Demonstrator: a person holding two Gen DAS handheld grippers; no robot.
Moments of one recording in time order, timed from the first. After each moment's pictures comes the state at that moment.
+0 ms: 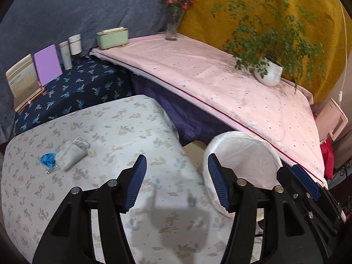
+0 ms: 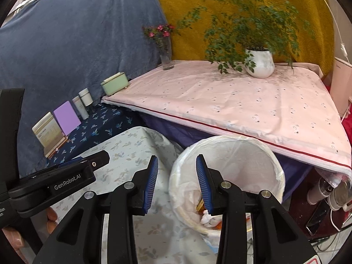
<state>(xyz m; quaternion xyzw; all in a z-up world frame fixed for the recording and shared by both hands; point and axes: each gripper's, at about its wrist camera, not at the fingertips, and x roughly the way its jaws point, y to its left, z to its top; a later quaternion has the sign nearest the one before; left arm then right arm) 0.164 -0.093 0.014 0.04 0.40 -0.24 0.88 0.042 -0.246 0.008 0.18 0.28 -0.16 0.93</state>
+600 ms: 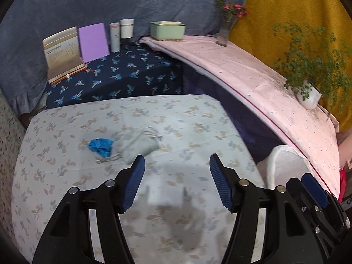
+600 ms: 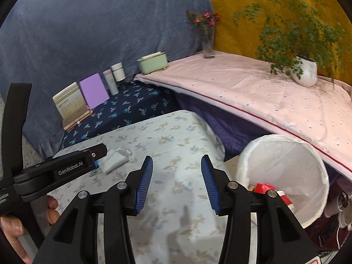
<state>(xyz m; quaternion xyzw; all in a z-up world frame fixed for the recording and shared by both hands) 0.213 0.043 -0.005 -0.02 0.41 -0.14 0.90 0.109 -0.130 -0.001 0.12 0.32 -0.07 0.94</state>
